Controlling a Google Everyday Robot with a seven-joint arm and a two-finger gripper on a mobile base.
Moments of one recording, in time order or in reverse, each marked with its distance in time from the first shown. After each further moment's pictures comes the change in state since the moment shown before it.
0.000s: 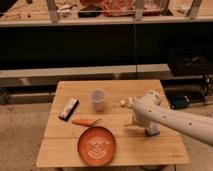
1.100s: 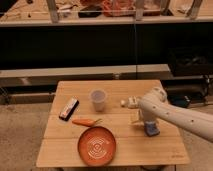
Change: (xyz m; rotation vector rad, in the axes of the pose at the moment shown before) arm 0.035 0.027 0.008 -0.065 0.045 -0.158
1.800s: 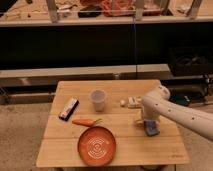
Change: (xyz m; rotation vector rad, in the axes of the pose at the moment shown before) arm 0.008 0.013 0.017 0.025 -0.026 -0.013
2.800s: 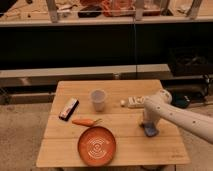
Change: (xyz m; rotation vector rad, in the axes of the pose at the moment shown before) arm -0.005 0.007 0.015 0.014 0.018 0.023
